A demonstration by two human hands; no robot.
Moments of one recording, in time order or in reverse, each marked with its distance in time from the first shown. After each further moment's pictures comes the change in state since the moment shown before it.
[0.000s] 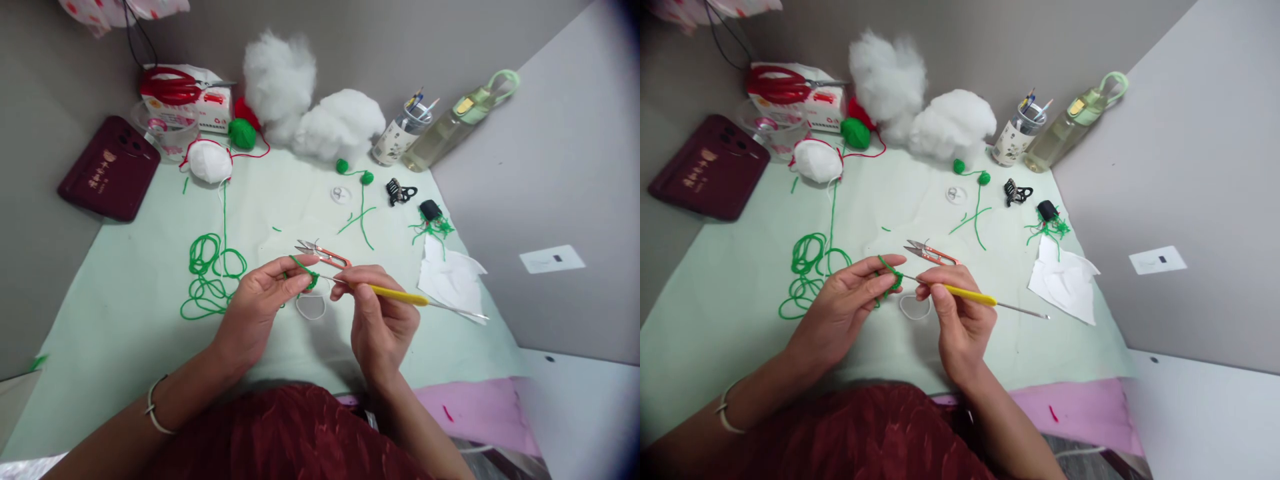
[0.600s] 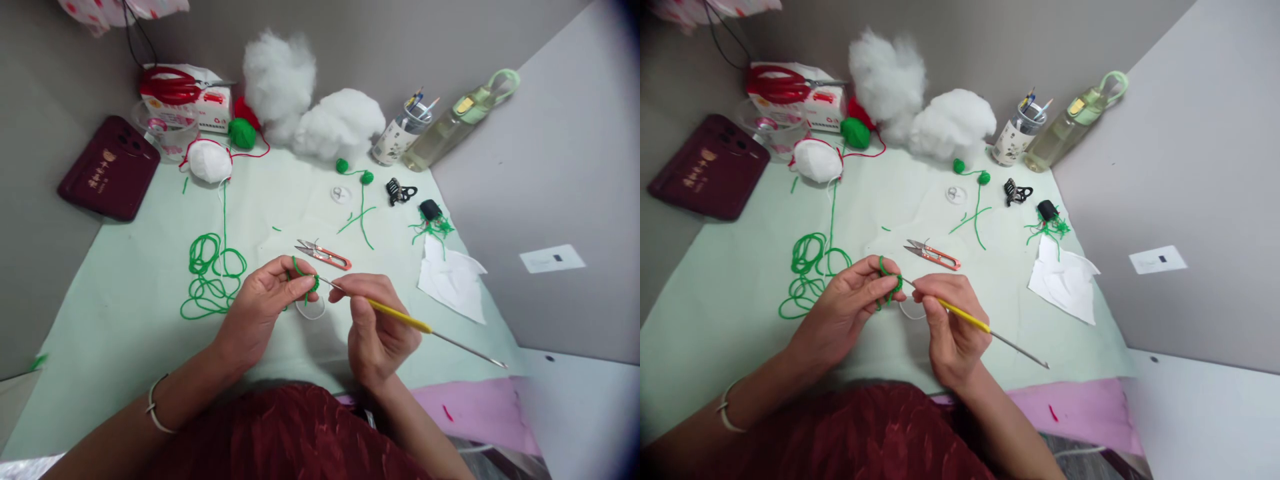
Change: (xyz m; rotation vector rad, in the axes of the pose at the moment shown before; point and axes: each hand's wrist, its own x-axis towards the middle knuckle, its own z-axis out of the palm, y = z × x) left_hand 0.001 -0.004 -0.003 -0.045 -0.069 -0.005; right_hand -0.006 -0.006 0.001 -0.178 -0.018 -0.191
